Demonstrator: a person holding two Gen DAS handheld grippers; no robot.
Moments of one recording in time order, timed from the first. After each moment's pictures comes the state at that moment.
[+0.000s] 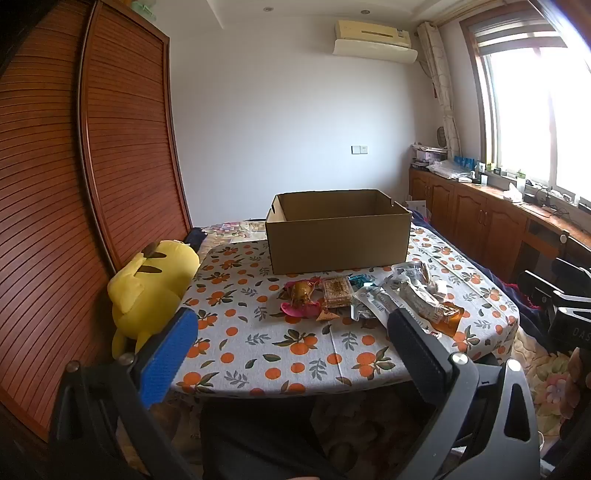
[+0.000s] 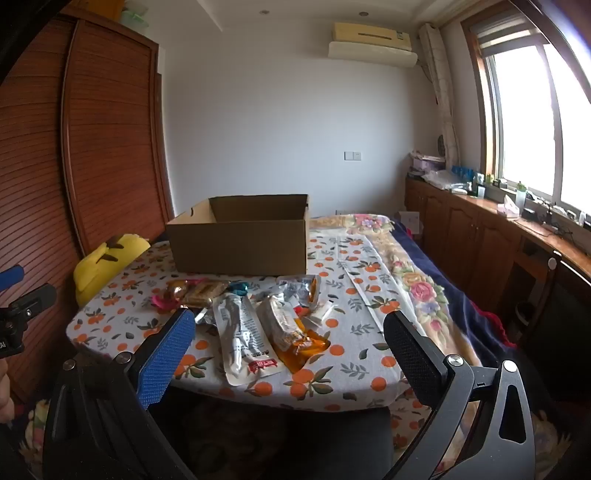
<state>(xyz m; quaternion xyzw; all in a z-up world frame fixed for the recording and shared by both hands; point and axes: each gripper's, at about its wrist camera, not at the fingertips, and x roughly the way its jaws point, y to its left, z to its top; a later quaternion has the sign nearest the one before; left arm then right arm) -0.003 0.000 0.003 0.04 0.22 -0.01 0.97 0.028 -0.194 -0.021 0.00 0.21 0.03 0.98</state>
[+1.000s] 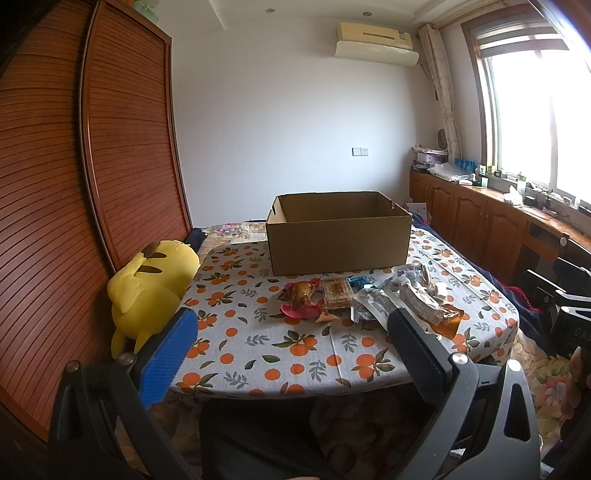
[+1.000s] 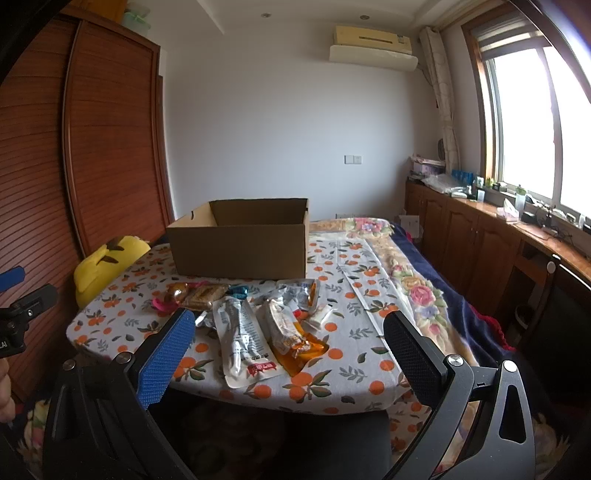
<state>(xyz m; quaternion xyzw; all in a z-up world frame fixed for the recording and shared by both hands) 0.000 -0.001 0.007 0.04 0.22 -0.01 0.98 0.028 -0.193 -0.020 0.00 0.21 0.02 0.98</state>
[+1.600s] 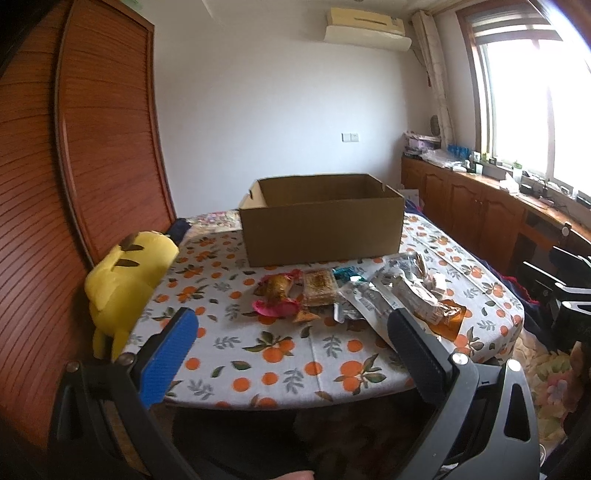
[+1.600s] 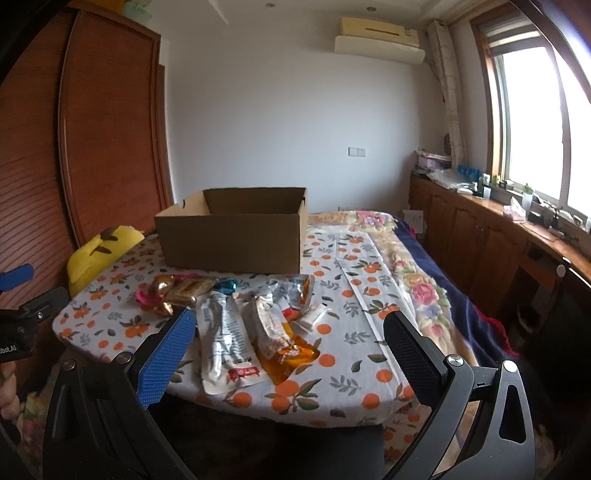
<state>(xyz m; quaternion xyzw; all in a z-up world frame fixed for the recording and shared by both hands) 0.047 -0.028 -0.027 0.04 0.24 -0.03 0.97 0.069 -0.214 -0.038 -0.01 0.22 0.04 0.97</state>
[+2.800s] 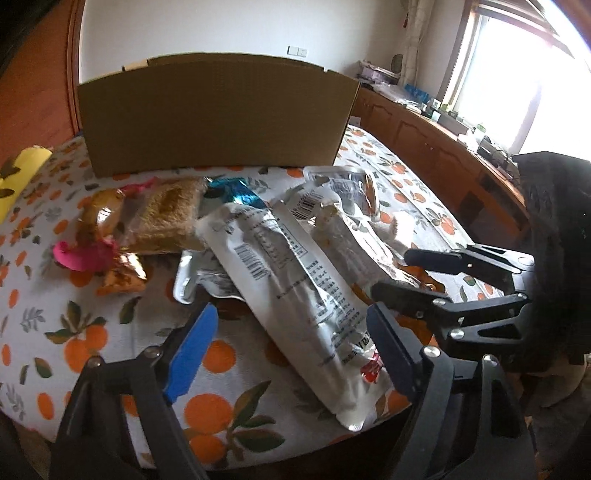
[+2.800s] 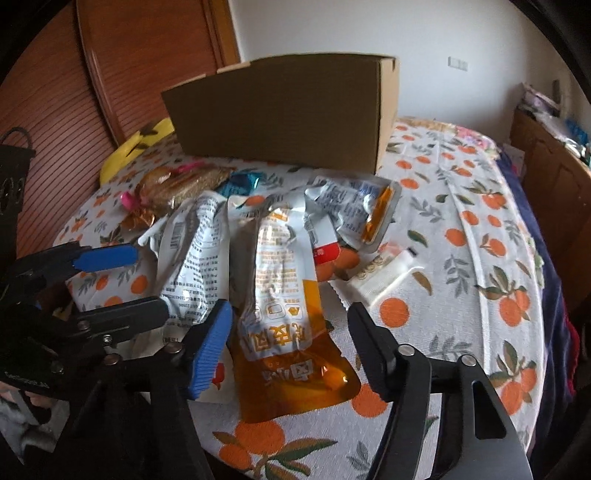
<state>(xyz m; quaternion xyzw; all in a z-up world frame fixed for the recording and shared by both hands) 0.180 -0.108 -0.128 -0.03 0.42 -0.17 0.89 0.222 -0.222 -0.144 -0.05 0.43 0.23 0.87</state>
